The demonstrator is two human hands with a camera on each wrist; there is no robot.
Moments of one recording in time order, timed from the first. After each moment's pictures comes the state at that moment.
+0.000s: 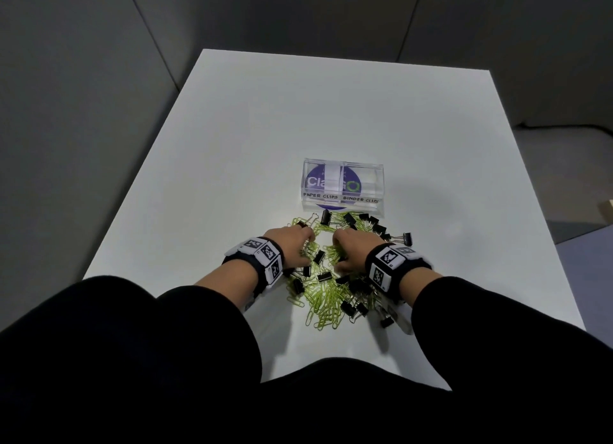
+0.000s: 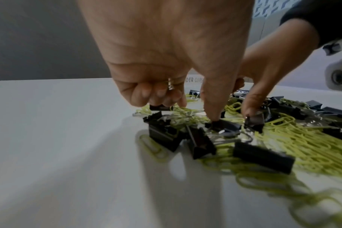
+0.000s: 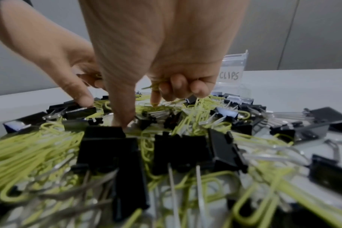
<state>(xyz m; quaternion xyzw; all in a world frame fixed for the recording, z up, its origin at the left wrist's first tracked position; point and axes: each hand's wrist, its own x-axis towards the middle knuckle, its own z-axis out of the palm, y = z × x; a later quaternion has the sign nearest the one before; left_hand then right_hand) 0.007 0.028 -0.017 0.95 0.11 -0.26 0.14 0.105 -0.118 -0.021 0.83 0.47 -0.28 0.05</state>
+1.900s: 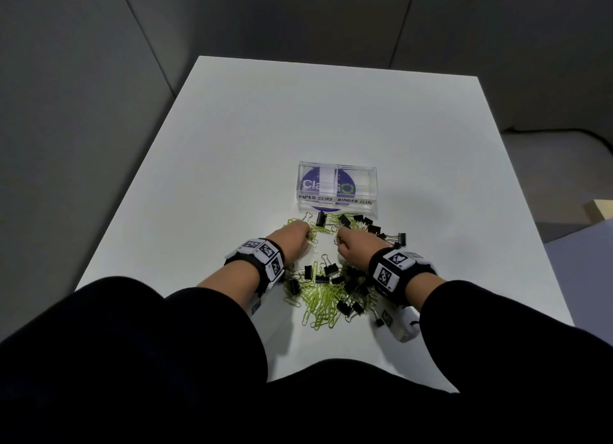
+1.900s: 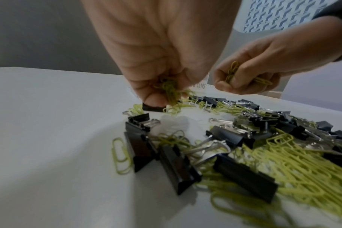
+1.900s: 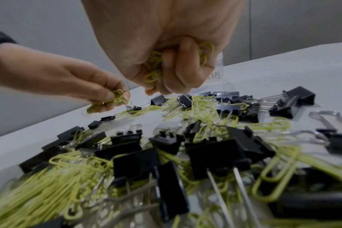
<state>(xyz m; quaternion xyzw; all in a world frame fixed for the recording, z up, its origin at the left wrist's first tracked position) 0.015 0.017 -0.013 0.94 0.16 -0.18 0.25 0.101 -0.127 -0.009 0.87 0.38 -0.30 -0.06</state>
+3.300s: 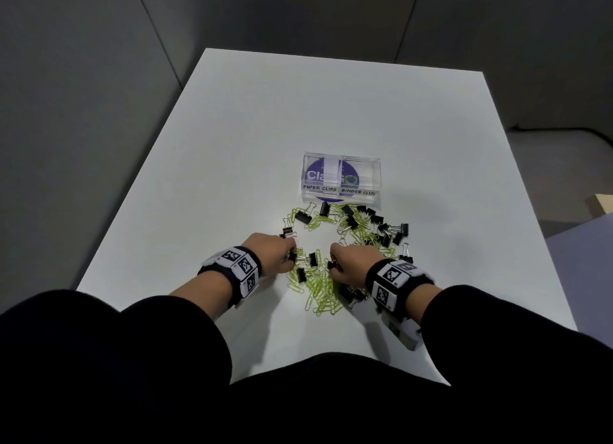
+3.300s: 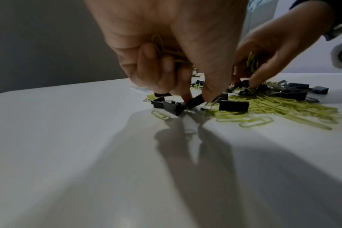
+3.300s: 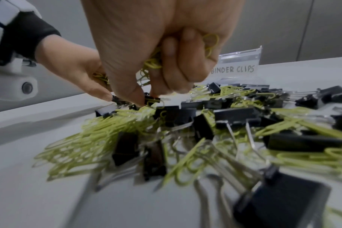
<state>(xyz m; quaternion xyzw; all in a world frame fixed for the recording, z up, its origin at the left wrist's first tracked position) -0.044 0.028 -0.011 0.96 0.07 -0.25 0.07 0.056 -0.142 -0.007 0.83 0.50 -0.25 0.06</state>
